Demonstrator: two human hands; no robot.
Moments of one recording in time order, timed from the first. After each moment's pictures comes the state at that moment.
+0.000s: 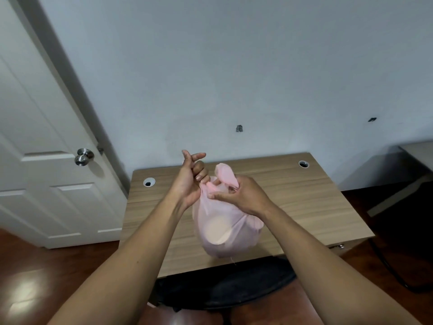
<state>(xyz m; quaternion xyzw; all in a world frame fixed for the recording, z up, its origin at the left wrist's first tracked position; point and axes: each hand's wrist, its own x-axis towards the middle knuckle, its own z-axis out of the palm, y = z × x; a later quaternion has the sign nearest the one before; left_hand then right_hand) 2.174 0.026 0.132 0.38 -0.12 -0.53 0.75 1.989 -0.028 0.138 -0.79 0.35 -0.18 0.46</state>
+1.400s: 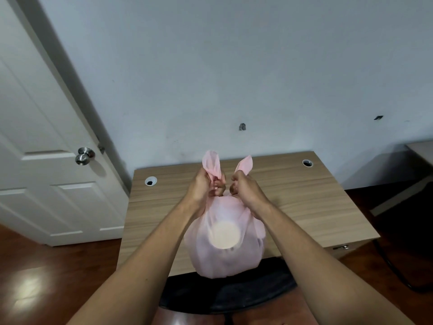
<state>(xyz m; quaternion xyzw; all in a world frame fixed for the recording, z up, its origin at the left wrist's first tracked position) 2.149 0.029 0.126 0.54 -0.24 -0.53 0.61 2.017 -0.040 0.131 -0.61 0.48 -0.22 0.59</state>
